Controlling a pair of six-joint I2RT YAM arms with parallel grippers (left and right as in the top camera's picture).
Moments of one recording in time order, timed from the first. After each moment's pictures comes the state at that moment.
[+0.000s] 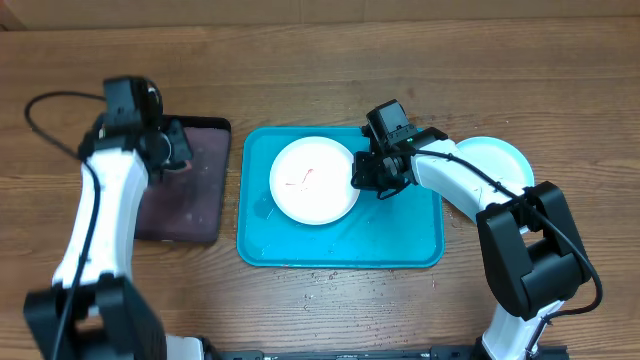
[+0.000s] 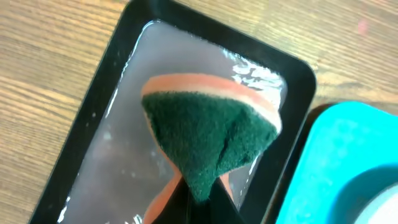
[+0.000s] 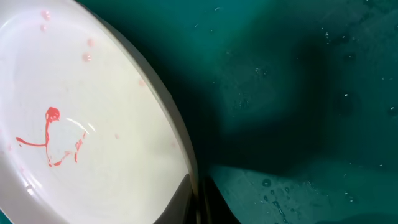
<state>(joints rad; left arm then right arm) 0.16 1.59 1.22 -0.71 -0.01 -0.21 0.43 1.93 1.23 -0.56 -0.29 0.46</state>
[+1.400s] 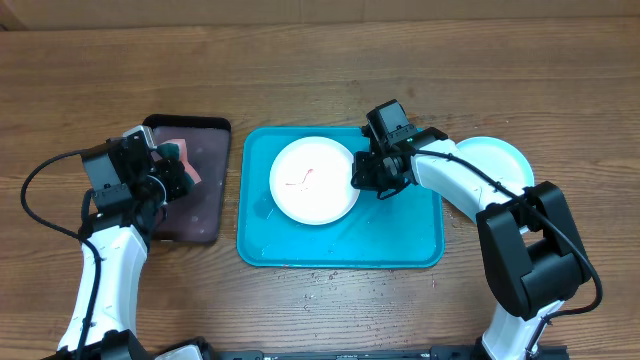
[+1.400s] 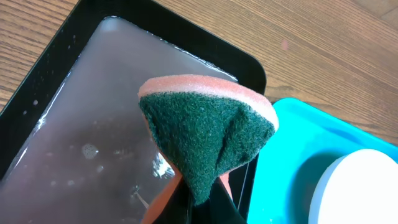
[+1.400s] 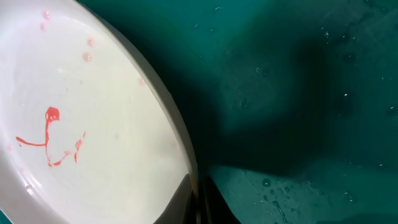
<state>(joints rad) 0.30 1.35 0.77 -0.27 0.32 -0.21 0.43 1.93 1.23 -0.56 -0.29 0.46</state>
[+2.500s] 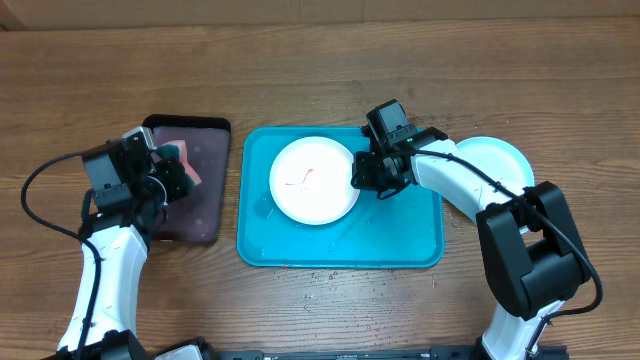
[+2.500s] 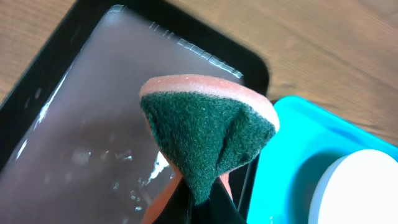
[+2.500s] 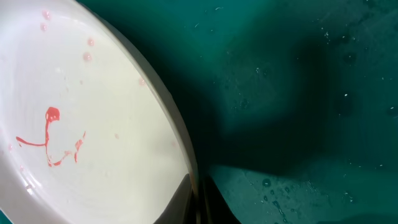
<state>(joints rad) 0.30 1.35 0.77 -0.31 0.29 -0.24 0.43 1.93 1.23 -0.56 -0.29 0.46</state>
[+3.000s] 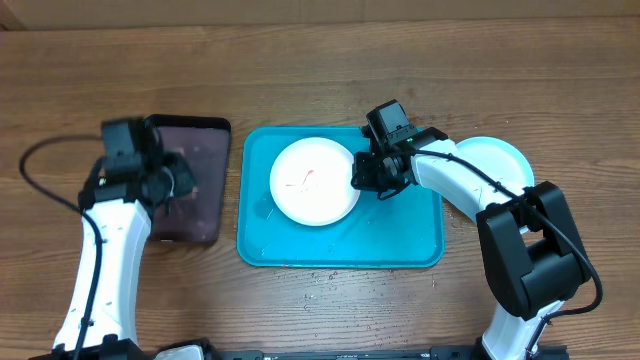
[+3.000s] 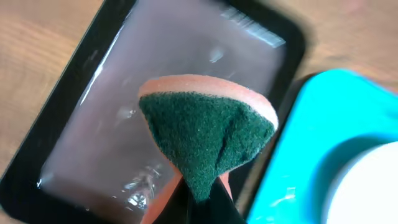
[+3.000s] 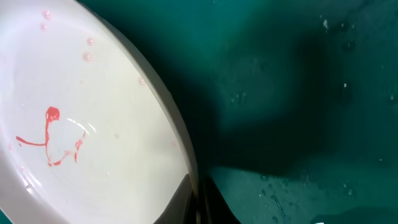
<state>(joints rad) 0.14 1.40 1.05 -0.71 0.02 -0.29 0.43 1.93 1.23 -0.58 -0.30 0.46</state>
